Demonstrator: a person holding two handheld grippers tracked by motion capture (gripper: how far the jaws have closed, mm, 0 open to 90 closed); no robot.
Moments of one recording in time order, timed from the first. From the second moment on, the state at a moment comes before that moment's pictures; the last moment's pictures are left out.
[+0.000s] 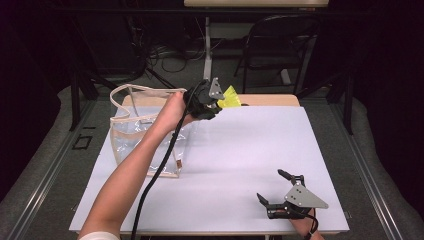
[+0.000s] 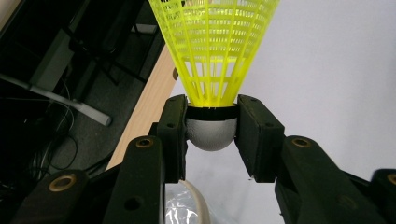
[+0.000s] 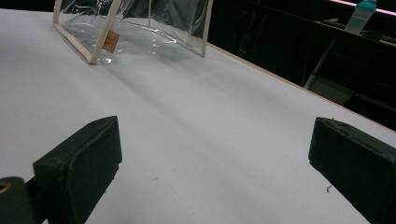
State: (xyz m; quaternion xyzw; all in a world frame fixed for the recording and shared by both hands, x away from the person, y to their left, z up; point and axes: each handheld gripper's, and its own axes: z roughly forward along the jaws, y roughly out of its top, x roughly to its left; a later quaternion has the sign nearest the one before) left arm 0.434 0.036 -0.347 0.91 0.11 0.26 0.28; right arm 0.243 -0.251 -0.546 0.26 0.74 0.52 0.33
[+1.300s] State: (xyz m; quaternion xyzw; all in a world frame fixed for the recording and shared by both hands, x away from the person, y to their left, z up) left arm 0.437 0.082 -0.328 0.90 0.15 0.29 0.29; right arm 0.244 -0.251 -0.547 0.26 0.74 0.52 0.33
